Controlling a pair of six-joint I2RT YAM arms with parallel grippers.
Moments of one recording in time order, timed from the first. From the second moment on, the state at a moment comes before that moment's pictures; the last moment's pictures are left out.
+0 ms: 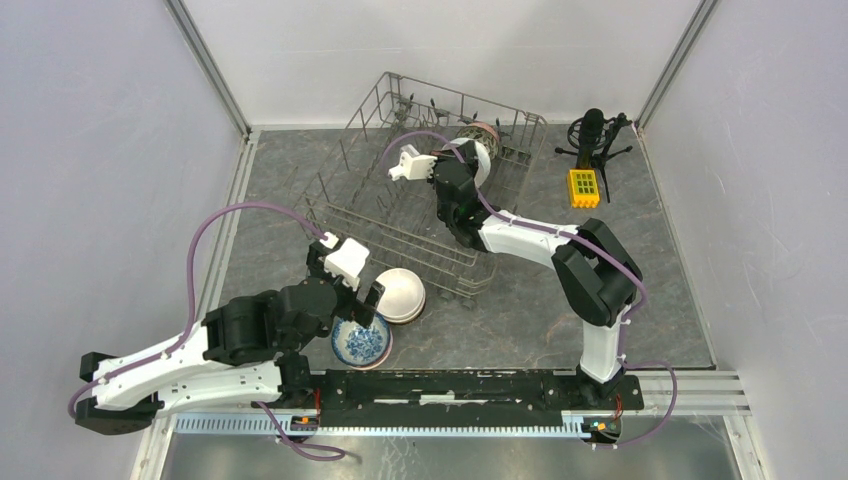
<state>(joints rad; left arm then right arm) -1.26 0.64 0.89 -0.77 -0.68 -0.20 0.76 1.91 1.29 0.56 0.79 -1.31</state>
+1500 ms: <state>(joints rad) -1.26 0.62 0.89 -0.77 -0.68 -0.20 0.77 1.94 1.33 0.47 0.65 -1.57</state>
